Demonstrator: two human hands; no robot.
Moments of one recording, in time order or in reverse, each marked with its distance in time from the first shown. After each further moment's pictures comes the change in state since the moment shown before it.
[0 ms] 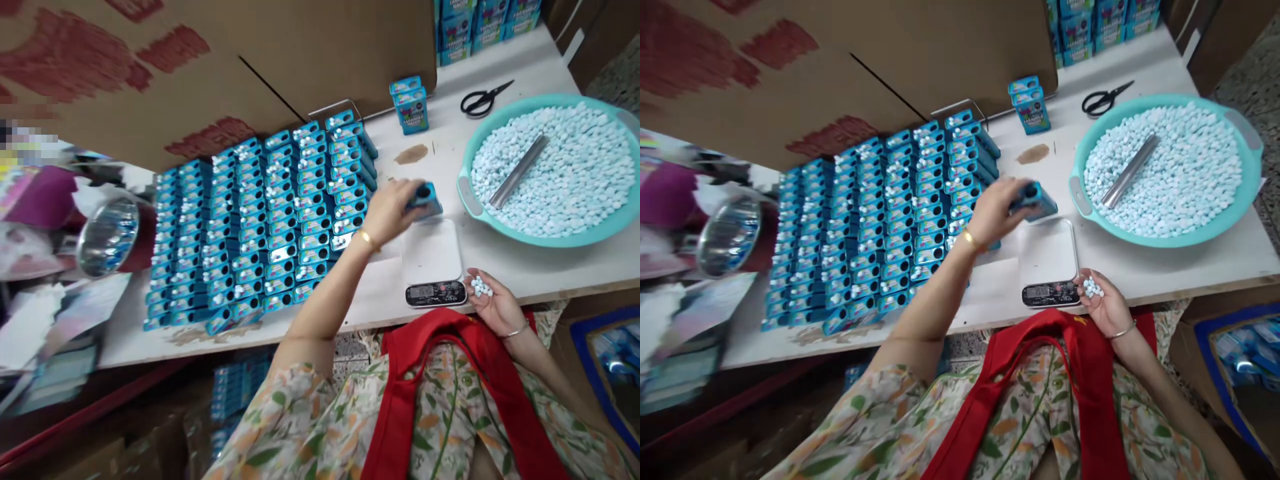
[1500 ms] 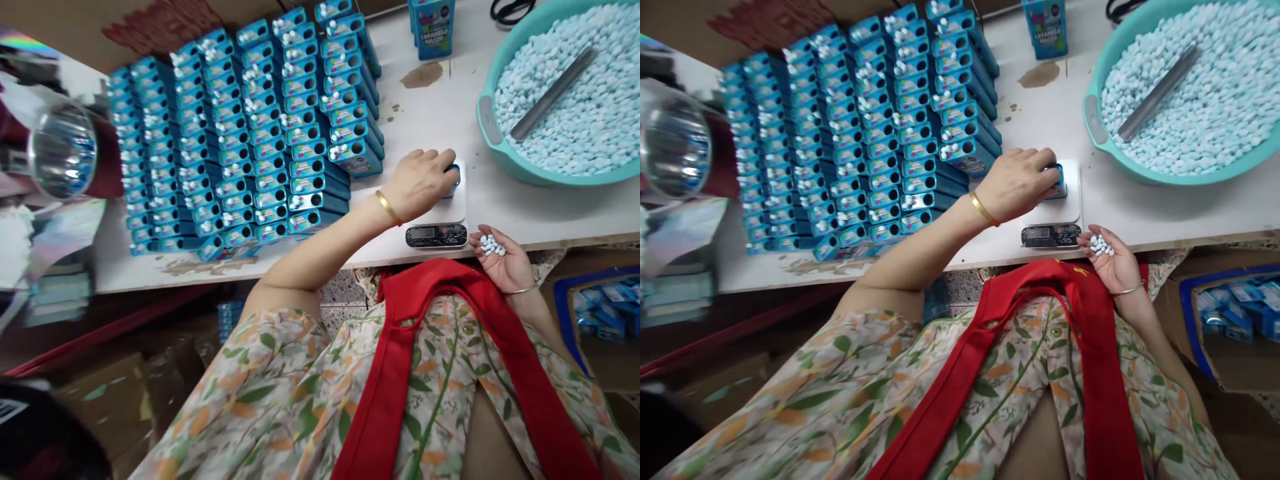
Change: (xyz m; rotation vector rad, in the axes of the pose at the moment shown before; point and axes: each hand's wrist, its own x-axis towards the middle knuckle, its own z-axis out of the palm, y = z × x) left_hand -0.041 0.080 -0.003 0.089 -0.154 0.091; right_hand -0.026 -0.005 -0.010 -0.121 0.008 -0.068
